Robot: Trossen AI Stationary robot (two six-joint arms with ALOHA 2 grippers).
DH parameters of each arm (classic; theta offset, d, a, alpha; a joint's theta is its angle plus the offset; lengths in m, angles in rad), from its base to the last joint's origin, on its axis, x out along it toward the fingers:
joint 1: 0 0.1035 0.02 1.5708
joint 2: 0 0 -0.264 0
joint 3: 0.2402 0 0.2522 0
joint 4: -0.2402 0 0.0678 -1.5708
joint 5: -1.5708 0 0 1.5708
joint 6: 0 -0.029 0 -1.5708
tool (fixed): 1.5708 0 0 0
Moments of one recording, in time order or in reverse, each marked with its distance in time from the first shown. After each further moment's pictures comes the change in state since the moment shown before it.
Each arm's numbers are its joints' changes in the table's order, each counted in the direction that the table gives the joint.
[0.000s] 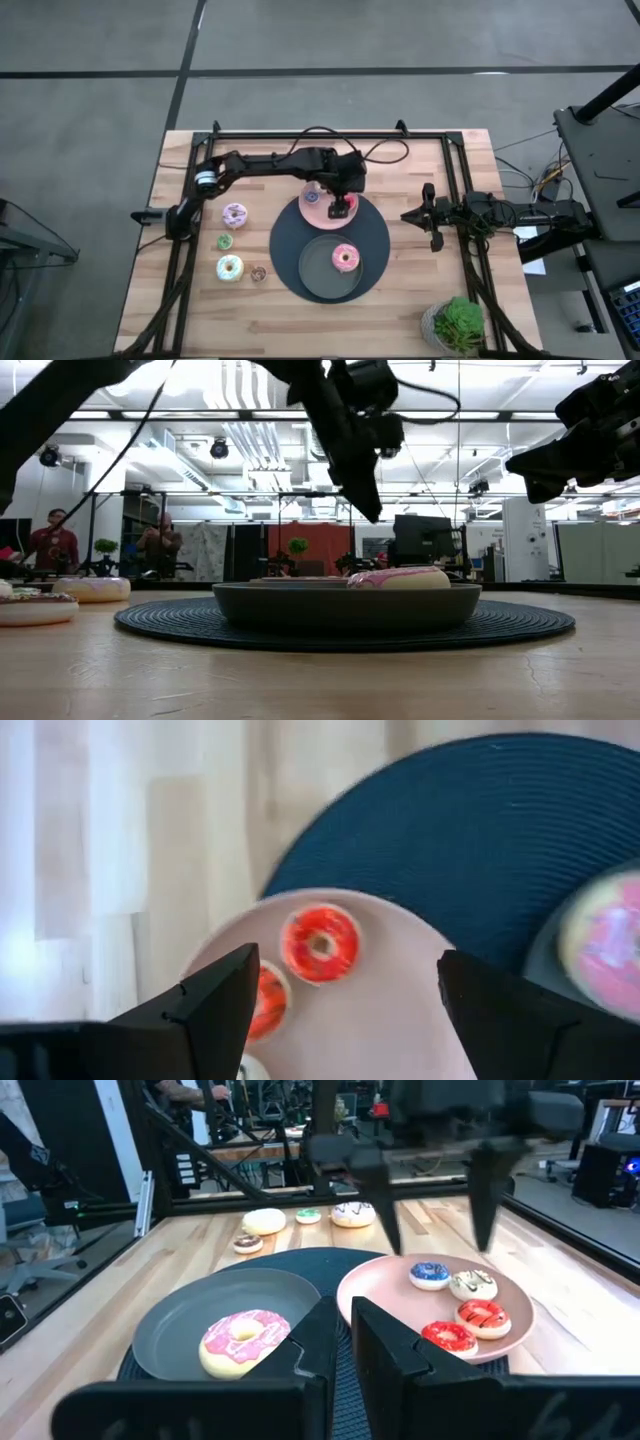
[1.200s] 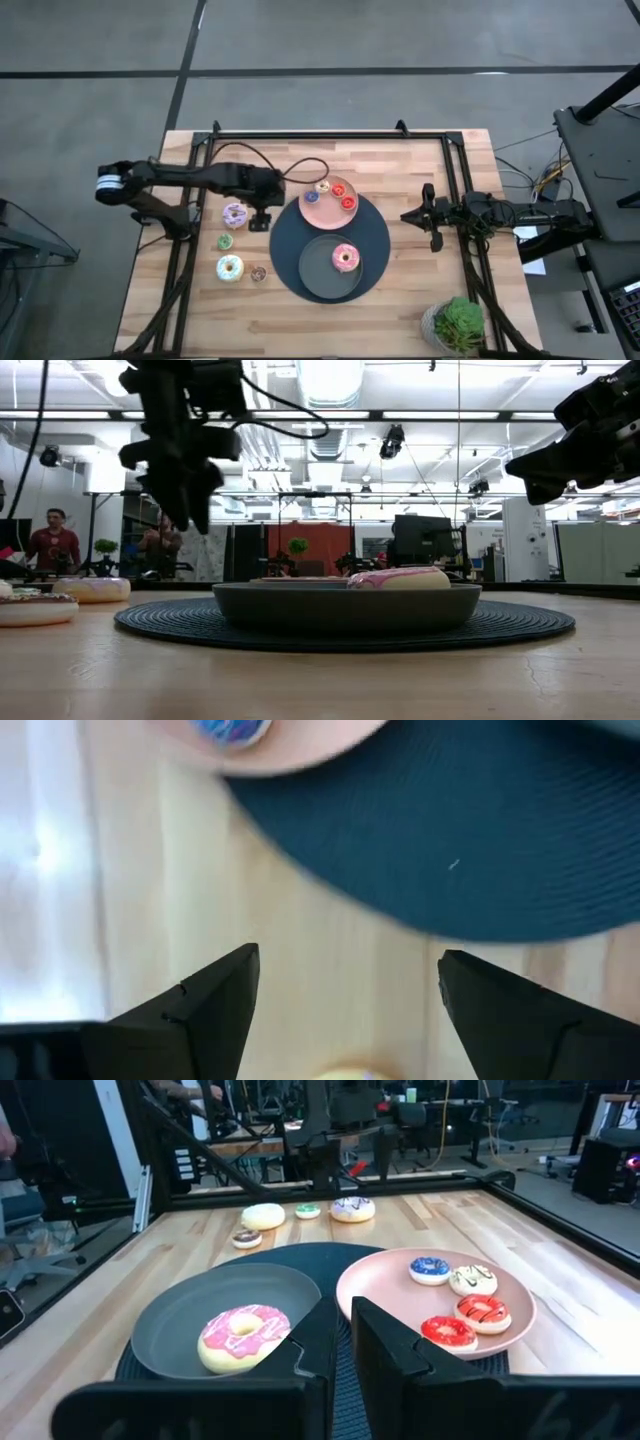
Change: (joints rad) left arm -0.007 0.765 -0.994 0.048 0.101 0.066; right arm 0.000 -0.014 0.000 0.001 0.000 0.000
